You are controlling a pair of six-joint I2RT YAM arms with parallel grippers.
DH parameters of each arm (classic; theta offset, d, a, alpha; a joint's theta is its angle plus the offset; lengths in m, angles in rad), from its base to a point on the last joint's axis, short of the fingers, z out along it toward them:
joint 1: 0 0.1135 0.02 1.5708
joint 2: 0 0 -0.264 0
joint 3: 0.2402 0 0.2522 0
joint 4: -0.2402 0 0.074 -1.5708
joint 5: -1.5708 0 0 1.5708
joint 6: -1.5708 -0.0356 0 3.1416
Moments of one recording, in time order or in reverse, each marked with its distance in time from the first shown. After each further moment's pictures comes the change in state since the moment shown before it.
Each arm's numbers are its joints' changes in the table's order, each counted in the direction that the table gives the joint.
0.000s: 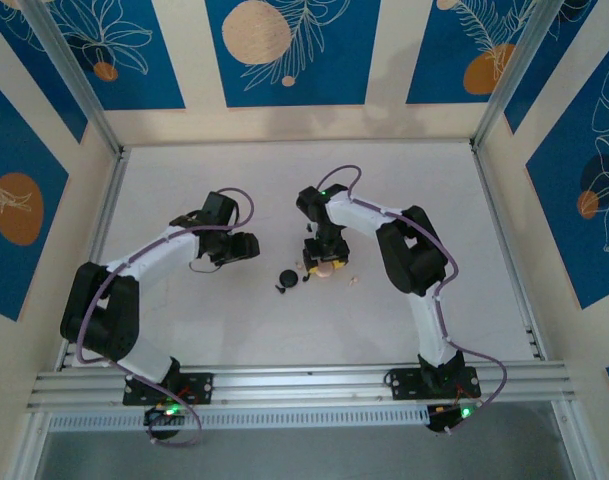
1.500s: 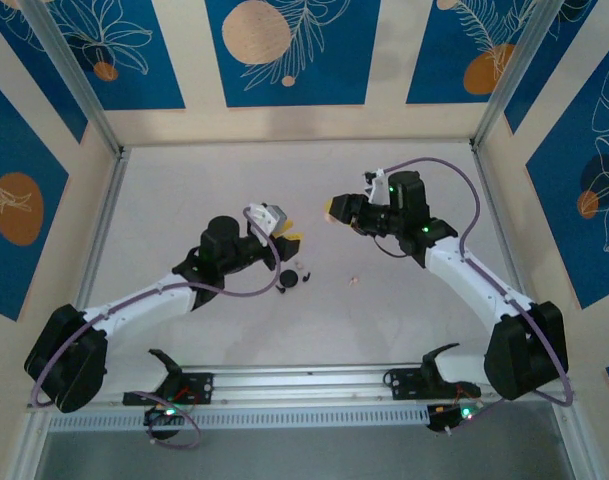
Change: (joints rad) left arm -0.294 0.294 -0.314 0.960 -0.135 -0.520; right arm -0.248 0.886 -0.692 0.997 0.452 -0.443
